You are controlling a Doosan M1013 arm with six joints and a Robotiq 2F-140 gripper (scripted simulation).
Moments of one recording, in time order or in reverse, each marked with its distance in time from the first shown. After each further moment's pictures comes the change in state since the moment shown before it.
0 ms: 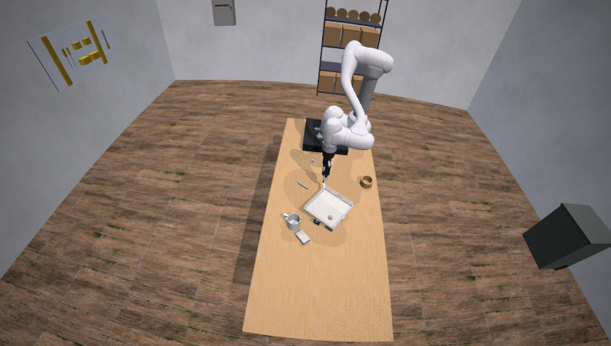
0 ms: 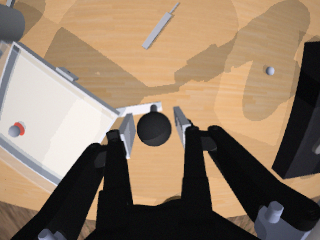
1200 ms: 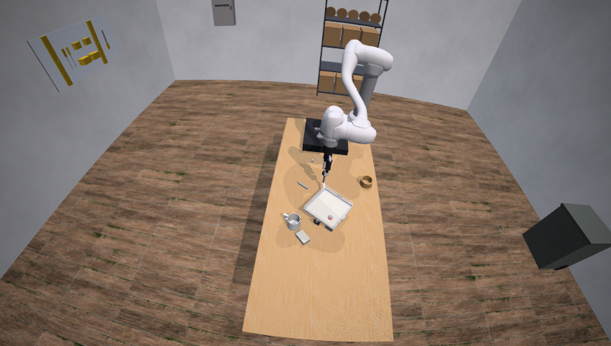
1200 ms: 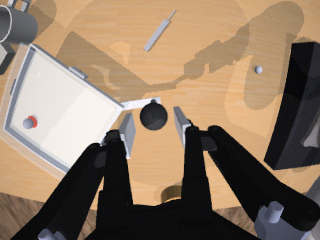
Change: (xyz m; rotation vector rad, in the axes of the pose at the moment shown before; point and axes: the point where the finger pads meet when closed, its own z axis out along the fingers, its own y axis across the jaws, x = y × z) arm 0.000 0.000 -0.044 0.000 0.000 0.000
